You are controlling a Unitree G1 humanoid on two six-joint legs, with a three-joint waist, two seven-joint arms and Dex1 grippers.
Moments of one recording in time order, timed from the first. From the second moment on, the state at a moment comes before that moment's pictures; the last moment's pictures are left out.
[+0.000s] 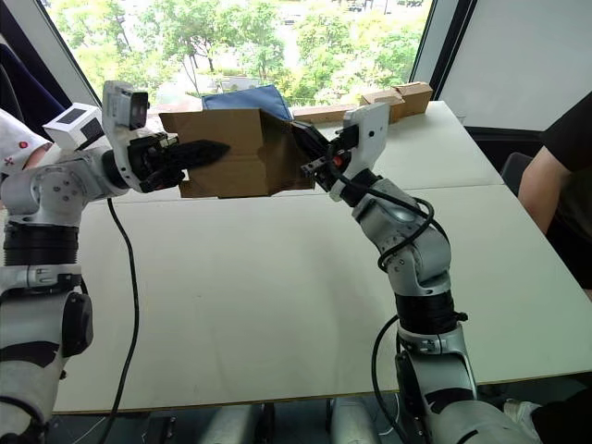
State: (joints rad) left arm -0.96 0.64 0.14 0.33 -0.76 0.91 -1.32; right arm -0.70 -0.22 0.00 -0.19 0.57 0.51 0.36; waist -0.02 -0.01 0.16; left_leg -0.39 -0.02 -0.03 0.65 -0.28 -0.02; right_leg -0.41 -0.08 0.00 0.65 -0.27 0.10
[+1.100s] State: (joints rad) left arm -0.94 0.62 0.14 0.30 -0.78 0.92 -1.30; right arm -0.64 -0.26 -0.01 -0.33 0.62 0.63 0.46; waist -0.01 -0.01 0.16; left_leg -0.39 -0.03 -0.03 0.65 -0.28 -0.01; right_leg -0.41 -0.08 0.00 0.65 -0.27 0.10
